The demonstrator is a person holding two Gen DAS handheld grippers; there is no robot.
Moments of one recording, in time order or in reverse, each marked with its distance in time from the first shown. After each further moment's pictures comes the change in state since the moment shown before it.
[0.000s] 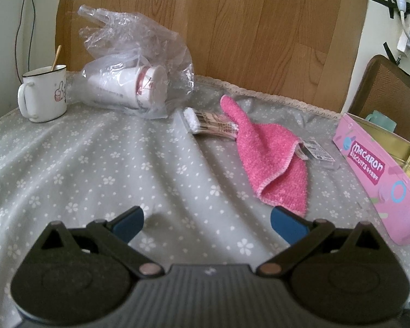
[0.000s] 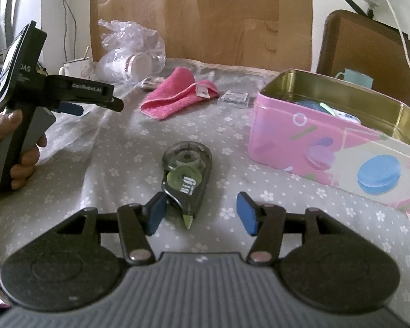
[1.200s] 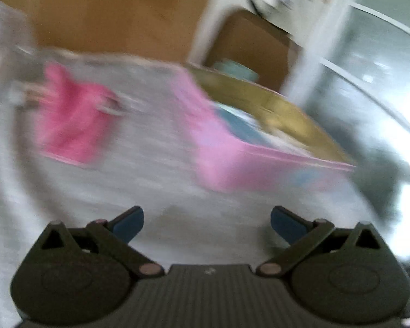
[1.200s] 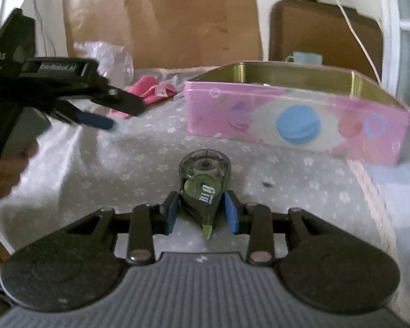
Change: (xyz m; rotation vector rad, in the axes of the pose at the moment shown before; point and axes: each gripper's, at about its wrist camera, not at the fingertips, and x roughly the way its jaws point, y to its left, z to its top) left arm -0.031 -0.124 -0.022 0.132 0.225 -0.576; right arm -0.063 -0.055 -0.047 0.185 -0.055 -0.031
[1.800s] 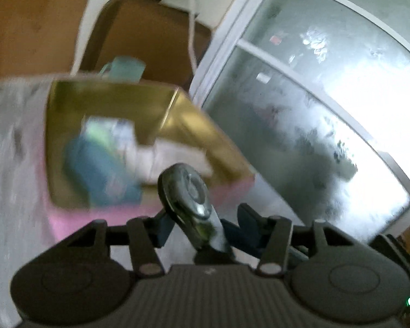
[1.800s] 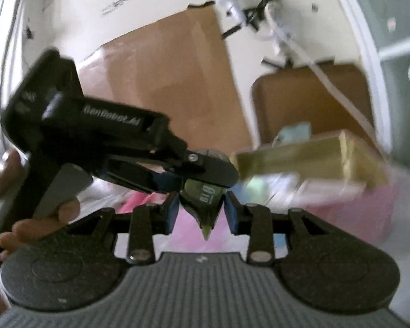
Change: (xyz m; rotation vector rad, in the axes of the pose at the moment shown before) left arm 0.055 -0.111 0.086 0.154 0.068 -0.231; right arm -0.010 -0.047 0.070 0.092 -0.359 0.052
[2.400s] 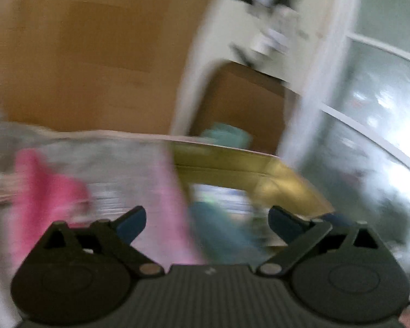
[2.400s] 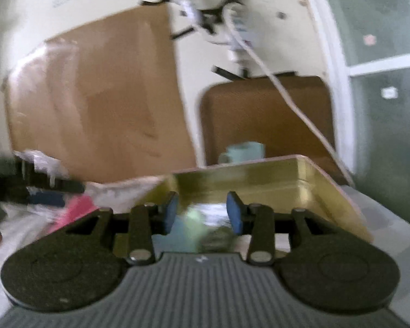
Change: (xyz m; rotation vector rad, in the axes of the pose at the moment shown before) left arm -0.071 0.088 -0.018 -0.090 -0.296 0.396; right arm 0.049 -0.017 0.021 -0.016 -0.018 -0.177
